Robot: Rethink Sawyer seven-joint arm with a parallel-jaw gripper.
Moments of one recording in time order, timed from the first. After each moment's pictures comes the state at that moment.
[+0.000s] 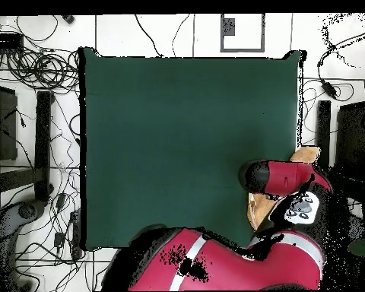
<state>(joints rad) -0.22 -0.26 -0.47 1.33 -0.38 0.61 3.20</state>
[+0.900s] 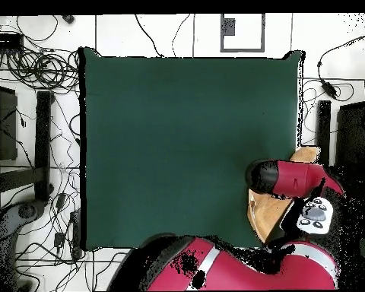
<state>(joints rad) -0.25 -0.31 -0.44 1.35 -0.39 0.60 3.20</state>
